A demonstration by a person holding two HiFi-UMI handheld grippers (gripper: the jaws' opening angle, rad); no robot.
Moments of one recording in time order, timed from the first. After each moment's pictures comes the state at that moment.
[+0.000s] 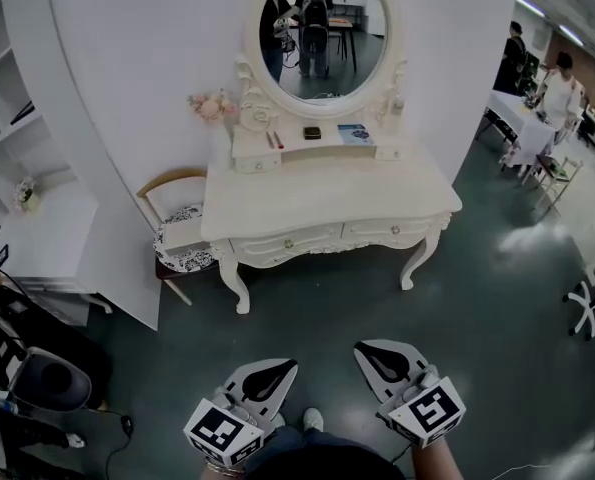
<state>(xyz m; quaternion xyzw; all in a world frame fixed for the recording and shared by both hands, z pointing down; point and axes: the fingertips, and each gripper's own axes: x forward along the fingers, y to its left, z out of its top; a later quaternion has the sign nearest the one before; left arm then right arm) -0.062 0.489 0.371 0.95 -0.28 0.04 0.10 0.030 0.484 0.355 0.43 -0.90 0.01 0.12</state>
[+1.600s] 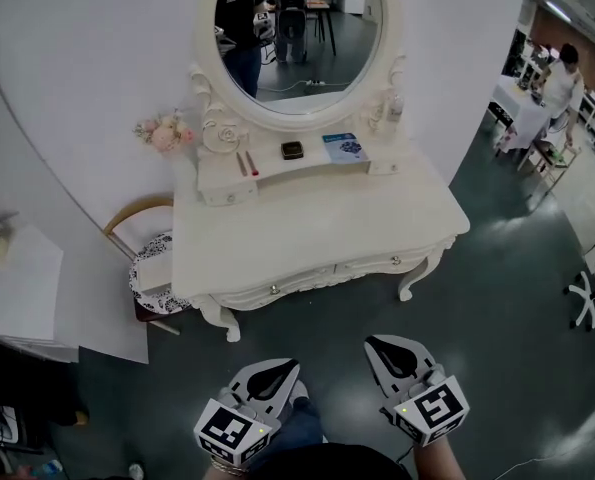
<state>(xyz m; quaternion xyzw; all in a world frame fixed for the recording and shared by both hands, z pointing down) -0.008 0.286 0.403 0.96 -0.25 0.09 0.12 0.104 0.284 0.376 0.51 -0.85 0.07 0.11</state>
